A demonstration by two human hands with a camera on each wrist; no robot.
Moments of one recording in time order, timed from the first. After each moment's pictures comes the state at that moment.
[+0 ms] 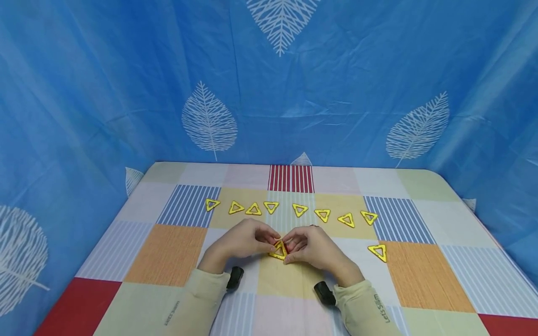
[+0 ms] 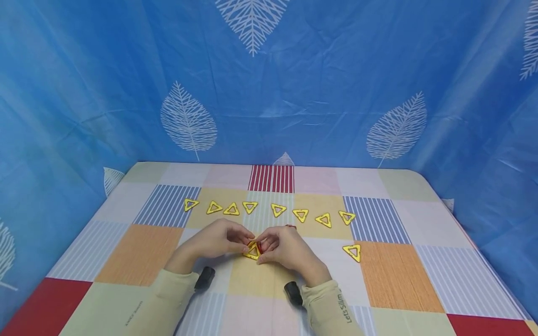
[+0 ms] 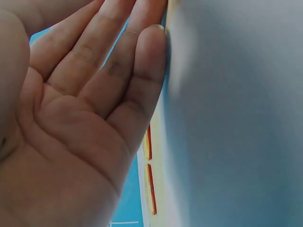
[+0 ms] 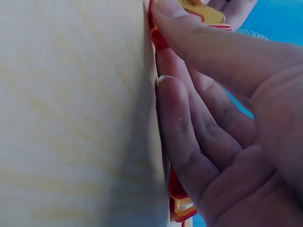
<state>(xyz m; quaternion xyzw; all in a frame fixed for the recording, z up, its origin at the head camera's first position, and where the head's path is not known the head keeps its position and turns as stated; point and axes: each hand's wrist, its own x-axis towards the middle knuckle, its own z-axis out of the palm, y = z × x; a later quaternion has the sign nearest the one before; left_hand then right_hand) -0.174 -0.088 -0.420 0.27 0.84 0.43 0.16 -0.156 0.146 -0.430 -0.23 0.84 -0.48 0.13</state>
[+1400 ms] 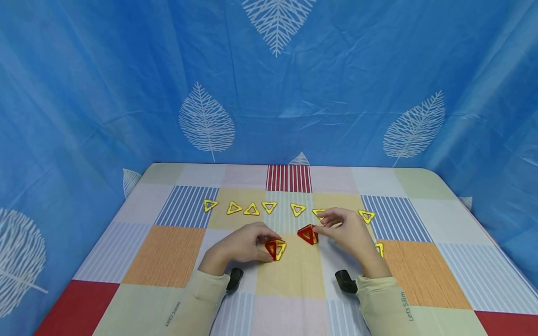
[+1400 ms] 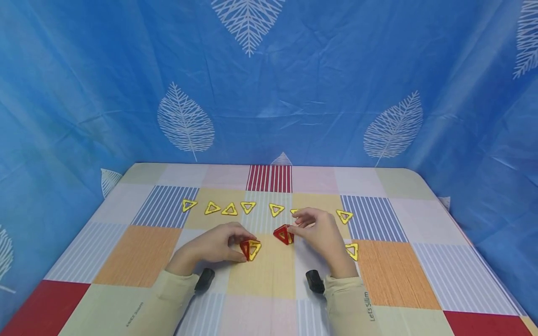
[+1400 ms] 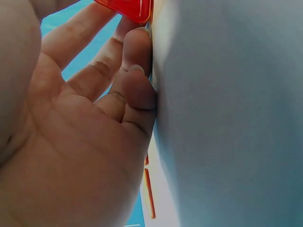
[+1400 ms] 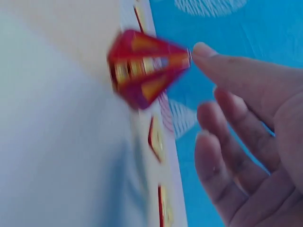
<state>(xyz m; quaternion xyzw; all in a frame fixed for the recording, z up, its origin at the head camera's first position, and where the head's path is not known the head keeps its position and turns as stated) -0.168 -0.082 -0.422 0.26 0.88 0.36 0.17 -0.163 0.202 -0.412 -0.07 0.89 -0.44 -0.06</state>
